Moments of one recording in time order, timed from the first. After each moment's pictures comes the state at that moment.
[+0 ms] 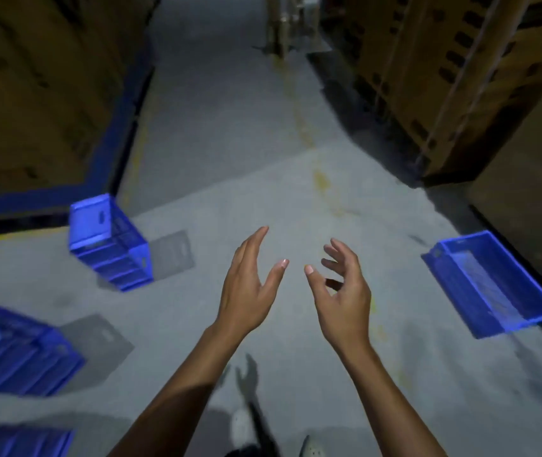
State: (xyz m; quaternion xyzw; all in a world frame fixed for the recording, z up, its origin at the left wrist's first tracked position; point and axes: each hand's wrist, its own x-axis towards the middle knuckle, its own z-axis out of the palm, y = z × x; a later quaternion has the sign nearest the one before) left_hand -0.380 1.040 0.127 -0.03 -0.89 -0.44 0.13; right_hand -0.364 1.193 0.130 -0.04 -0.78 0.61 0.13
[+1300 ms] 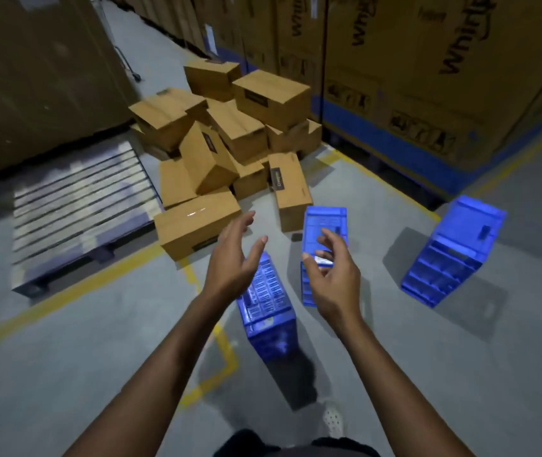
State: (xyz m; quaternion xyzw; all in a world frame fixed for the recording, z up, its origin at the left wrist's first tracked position) left_hand 0.007 0.273 0.125 0.48 -0.78 -0.25 0.31; right_hand -0.146 0.372 0.103 0.39 -0.68 0.58 -0.23
